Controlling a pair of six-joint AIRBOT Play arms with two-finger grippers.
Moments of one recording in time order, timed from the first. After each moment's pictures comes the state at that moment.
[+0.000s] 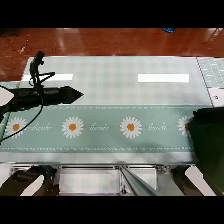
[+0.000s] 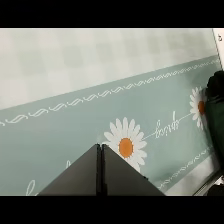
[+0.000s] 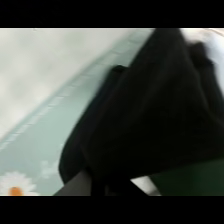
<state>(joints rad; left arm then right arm) -0.16 -0.90 0.82 0.71 -0.94 -1.27 -0.88 -0.96 1.53 -1.35 1.85 1.62</state>
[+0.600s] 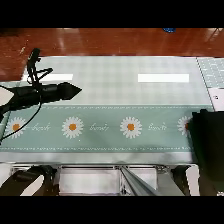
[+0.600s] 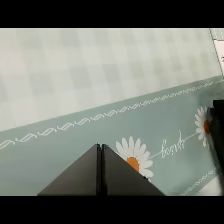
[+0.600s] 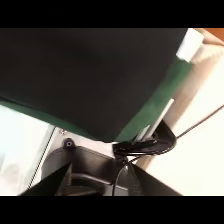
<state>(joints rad) -0.15 -0.90 0.83 0.72 -0.86 -1.26 -1.04 -0.70 1.01 -1.74 1.85 1.66</state>
